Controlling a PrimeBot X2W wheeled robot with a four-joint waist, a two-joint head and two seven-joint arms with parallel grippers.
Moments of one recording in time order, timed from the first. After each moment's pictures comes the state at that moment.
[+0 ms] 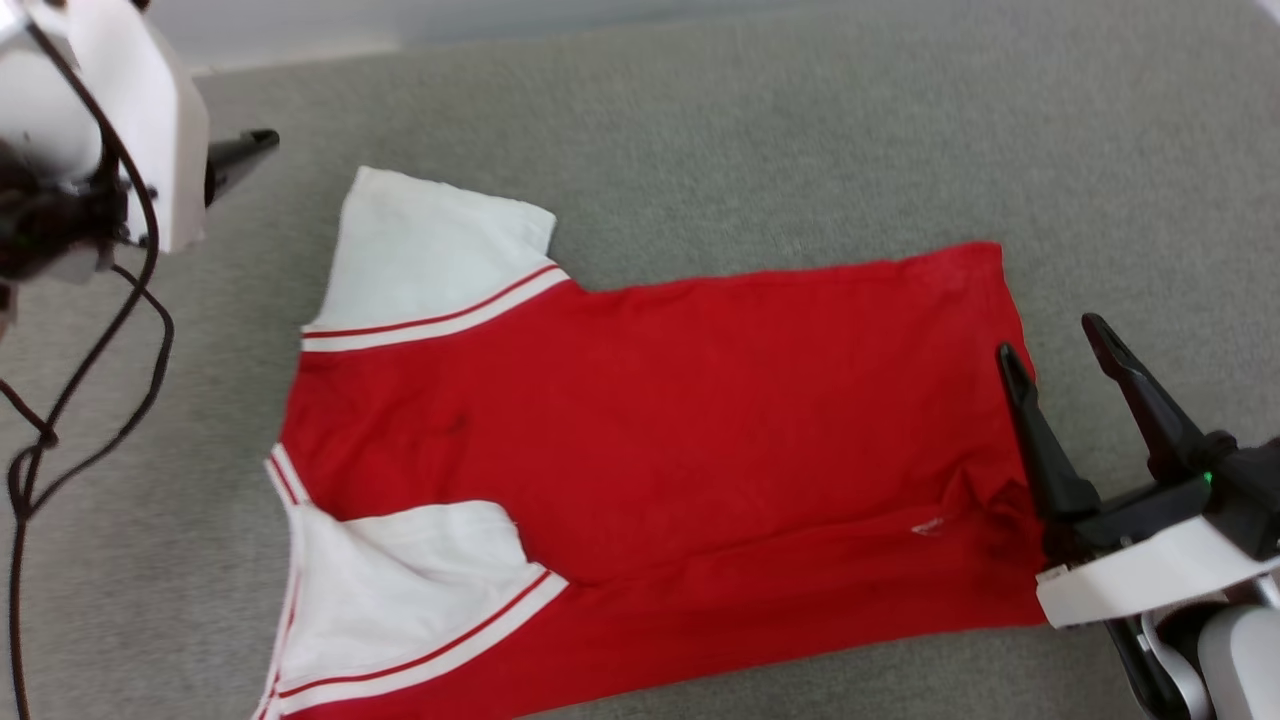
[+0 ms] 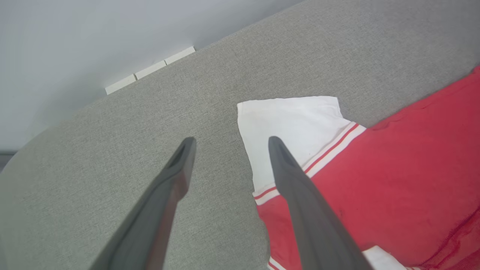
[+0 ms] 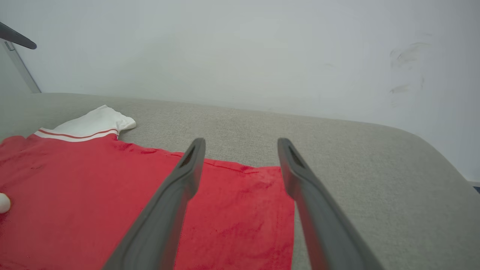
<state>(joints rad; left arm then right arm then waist) -1.17 0.81 -0.83 0.36 -1.04 -0.04 0.75 -0.14 -0.29 0.13 -0.09 0.27 0.13 -0.15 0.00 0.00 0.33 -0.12</state>
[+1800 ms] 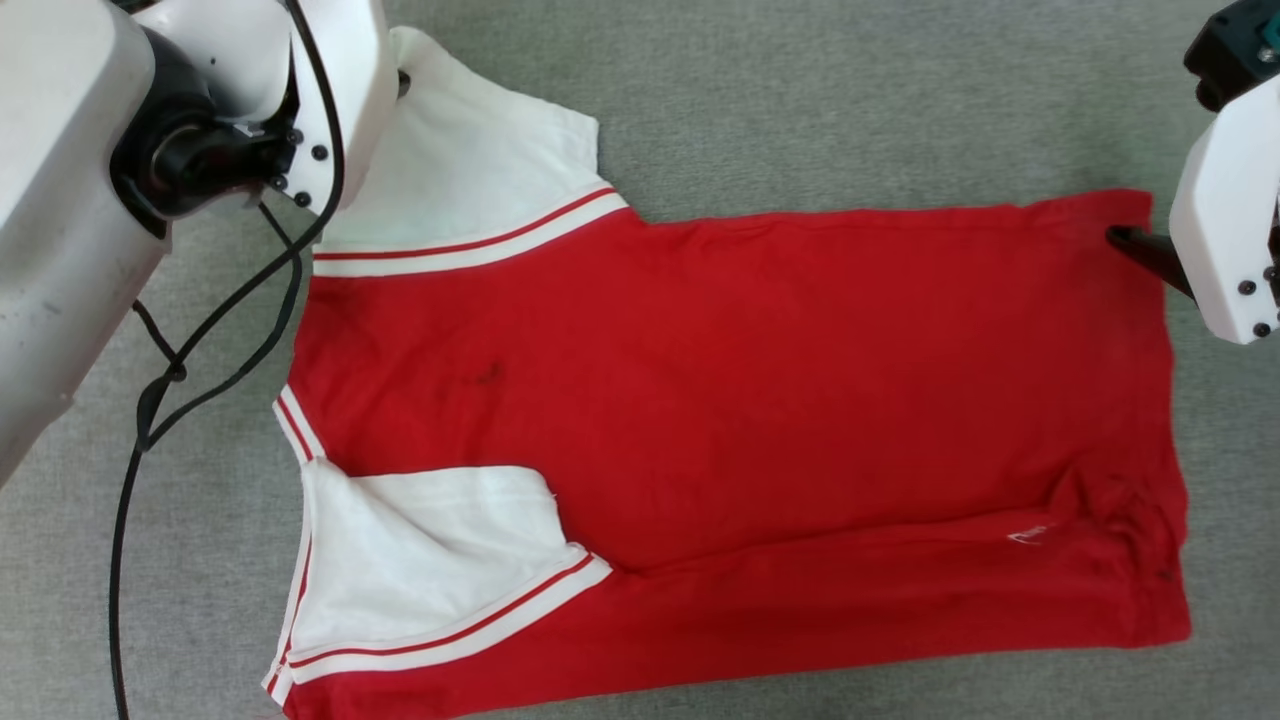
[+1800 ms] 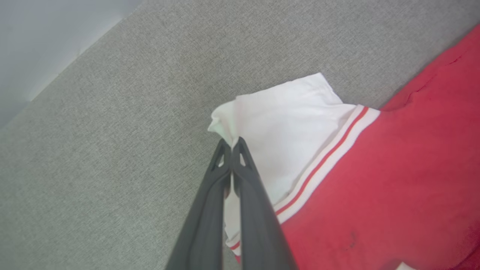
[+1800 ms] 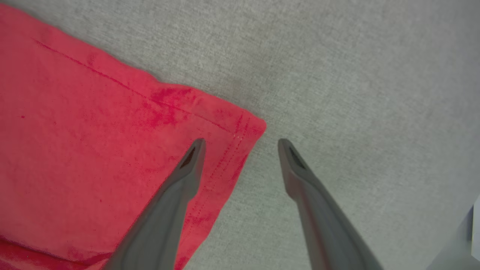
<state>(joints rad) -1.35 0.65 -0.98 0.39 -1.01 -0.13 0.81 -0.90 -0.69 0.50 0.15 0.68 0.13 1.05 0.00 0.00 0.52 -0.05</state>
